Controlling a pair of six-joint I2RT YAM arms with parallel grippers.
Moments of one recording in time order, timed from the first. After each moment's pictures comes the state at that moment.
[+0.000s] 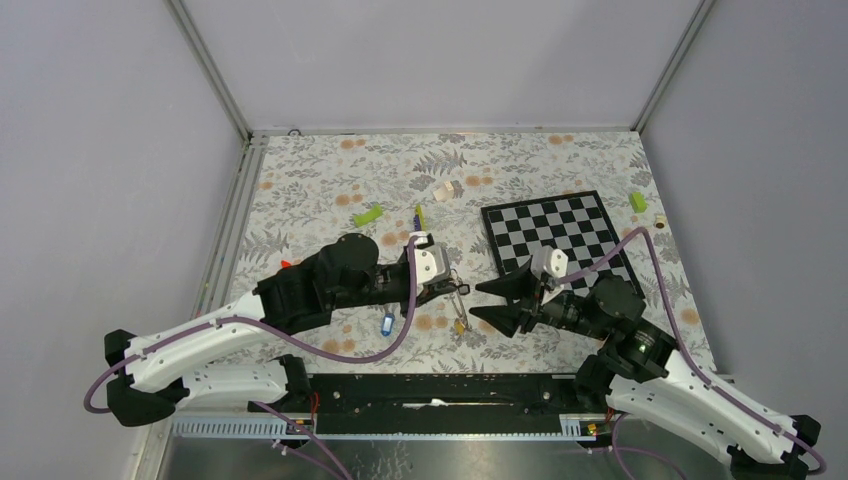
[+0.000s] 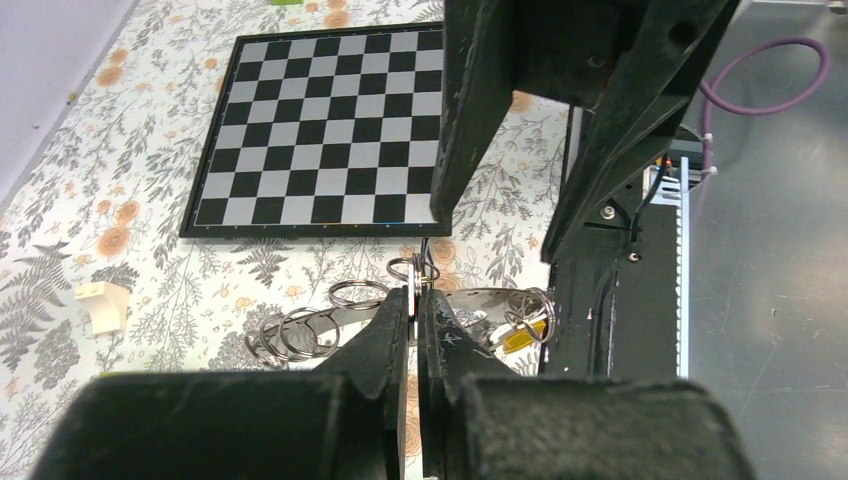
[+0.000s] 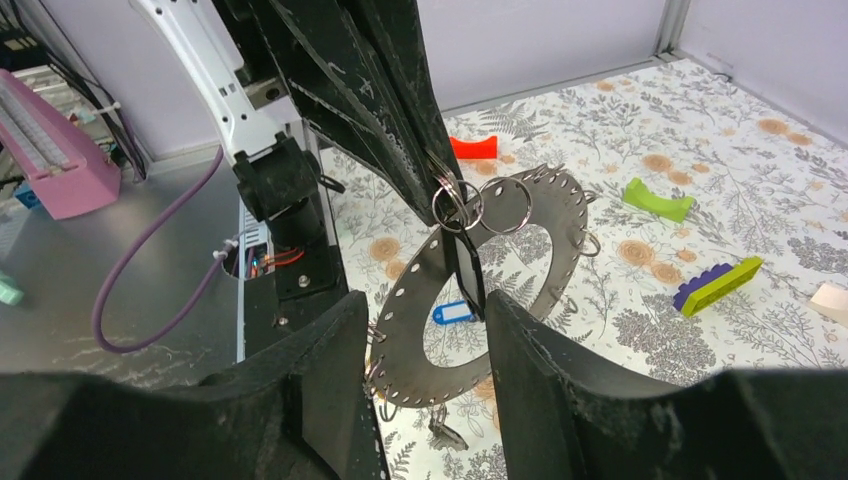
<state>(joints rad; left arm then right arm) -1.16 0.99 1.08 -0.37 0.16 0.15 0.93 0.47 0.57 -0.04 -0.34 0.13</state>
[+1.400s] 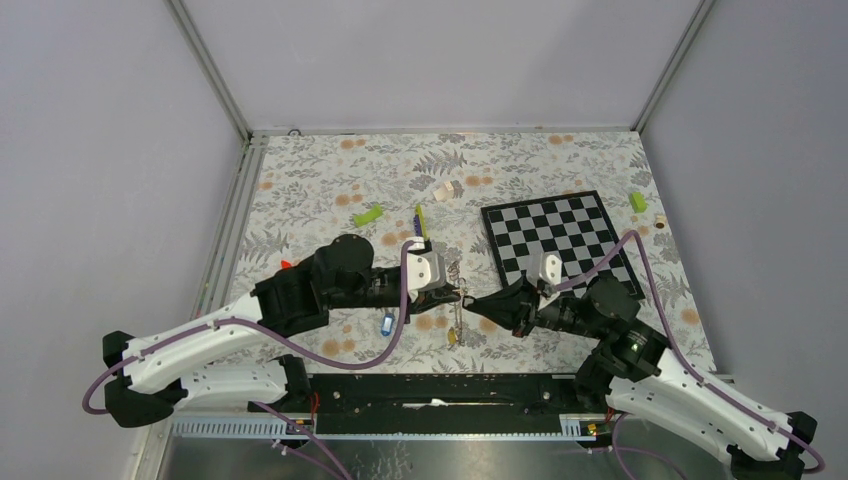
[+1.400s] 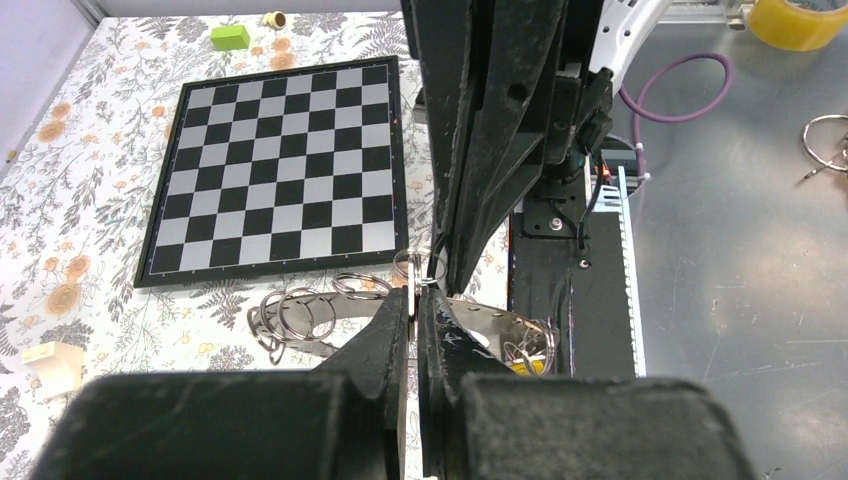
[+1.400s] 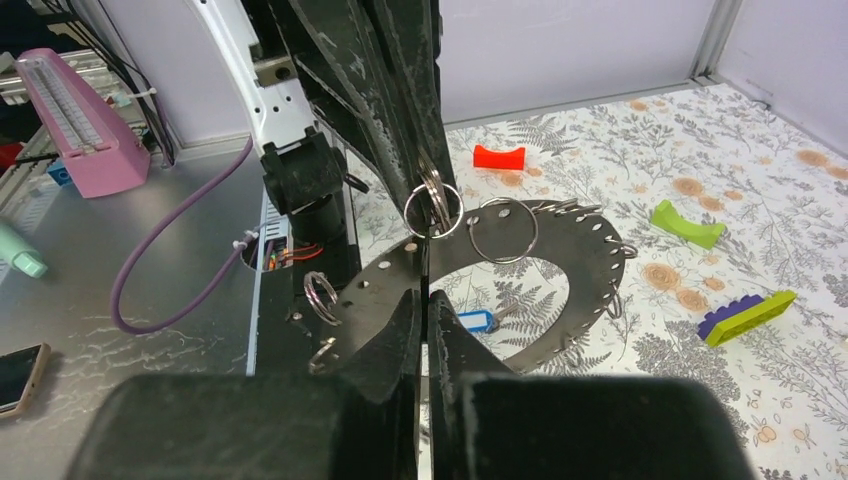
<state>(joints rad) -1.16 0.98 1.07 -0.33 0.29 0.15 0.93 0.50 0.53 0.04 -0.43 0.10</state>
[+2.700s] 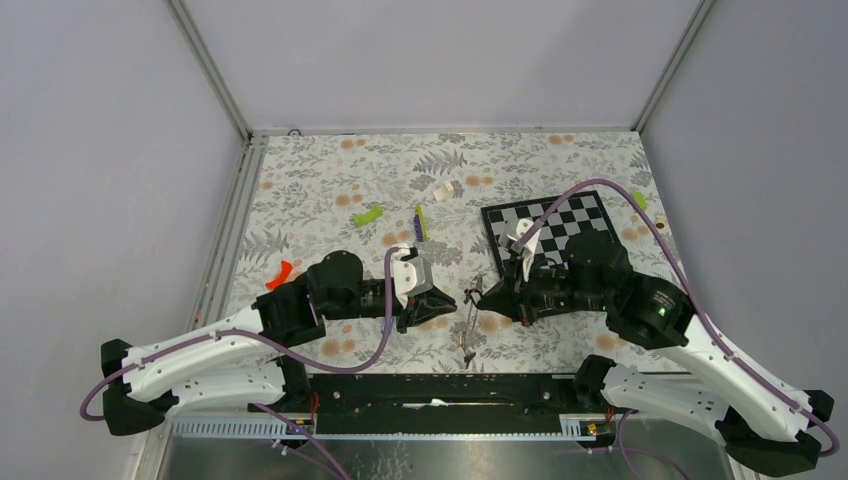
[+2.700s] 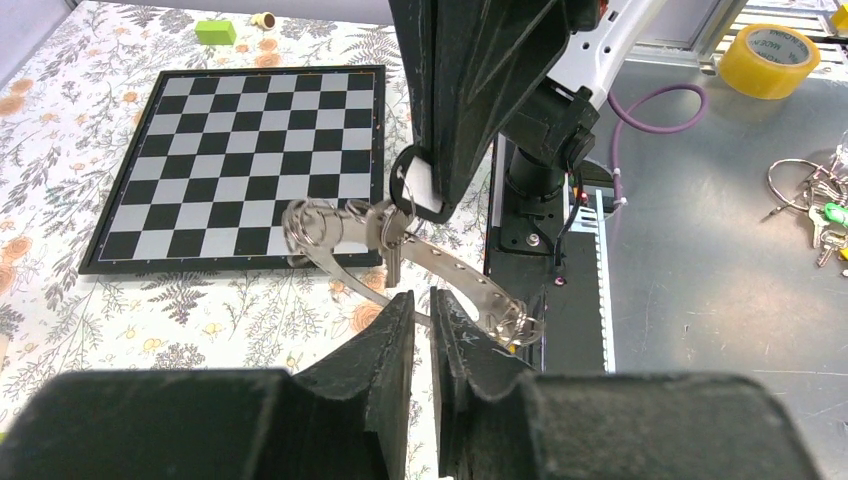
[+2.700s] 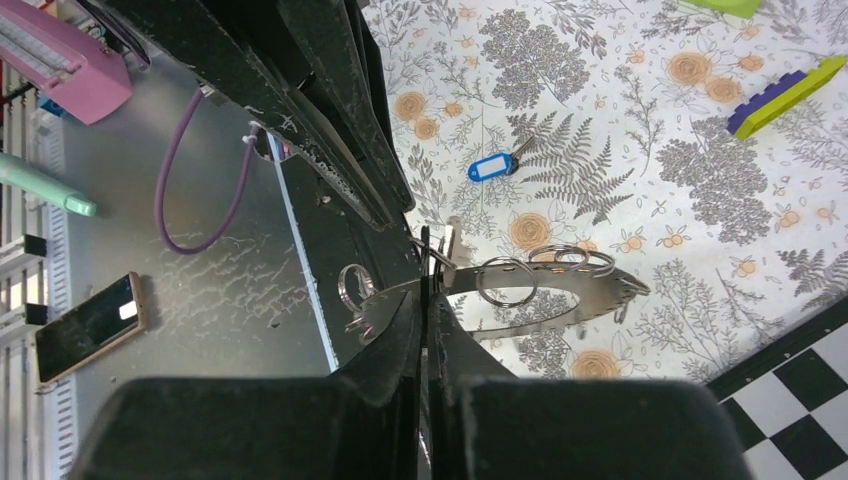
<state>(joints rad) -1.16 0.88 0.87 -0.16 0.28 0.03 0.93 0.78 1.07 -0.70 -0.36 0.15</state>
